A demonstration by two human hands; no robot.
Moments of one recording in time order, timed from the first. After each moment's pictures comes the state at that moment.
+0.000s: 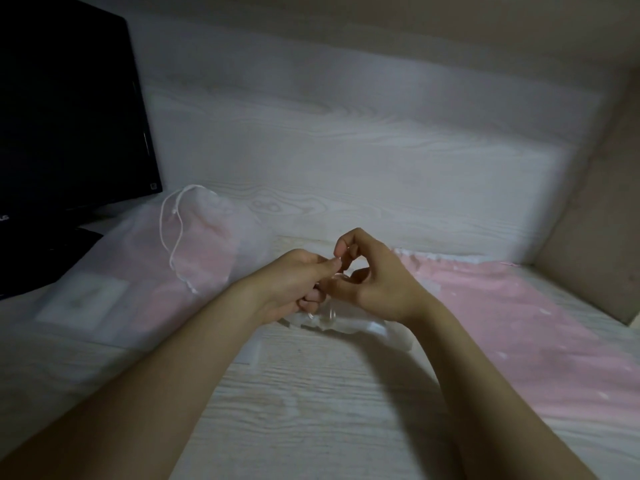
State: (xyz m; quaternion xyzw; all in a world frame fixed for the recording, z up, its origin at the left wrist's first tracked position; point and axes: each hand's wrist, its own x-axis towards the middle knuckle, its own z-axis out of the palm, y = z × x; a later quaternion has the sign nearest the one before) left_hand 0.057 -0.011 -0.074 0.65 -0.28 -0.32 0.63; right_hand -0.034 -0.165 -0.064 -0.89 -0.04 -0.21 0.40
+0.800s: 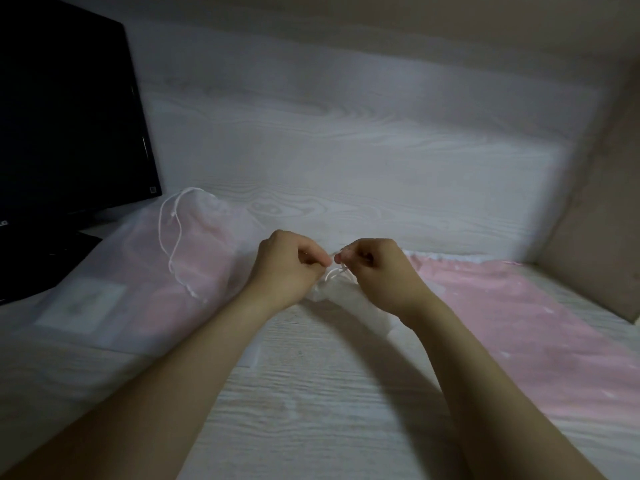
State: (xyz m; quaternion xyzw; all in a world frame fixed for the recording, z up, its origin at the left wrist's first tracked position) left_hand 0.064 -0.010 -0.079 0.78 -0.32 0.08 0.54; right_hand -0.023 -0.172 -0.064 -0.90 0.04 -0.26 0.36
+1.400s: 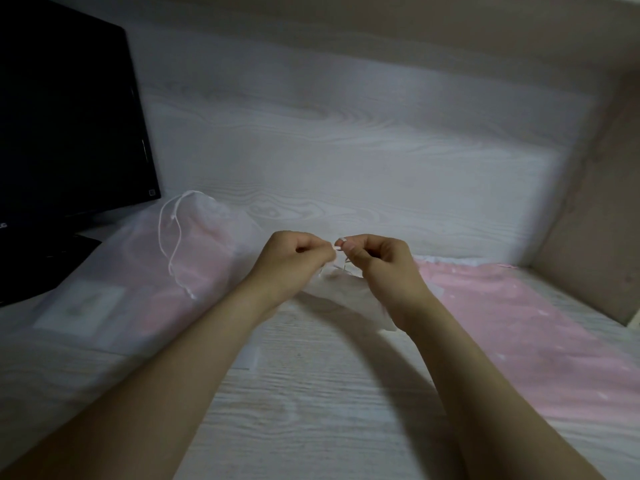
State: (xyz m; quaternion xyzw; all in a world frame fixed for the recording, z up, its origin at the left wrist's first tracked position) left_hand 0.063 -0.011 -0.067 0.70 -0.31 -0.06 0.63; right_hand -0.026 -0.164 -0.063 -0.76 0.03 -0.29 0.59
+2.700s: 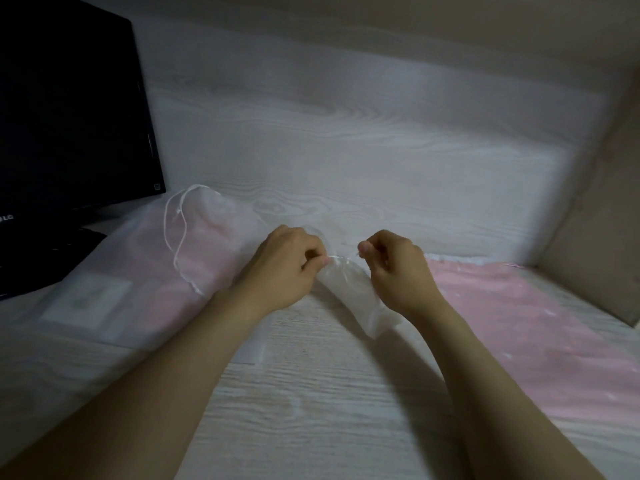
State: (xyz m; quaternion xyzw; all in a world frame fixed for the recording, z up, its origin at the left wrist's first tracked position) left_hand 0.082 0.004 -0.080 0.80 -0.45 0.21 0.35; right_hand -0.024 -0.181 -0.068 -0.90 0.08 -0.35 0.24
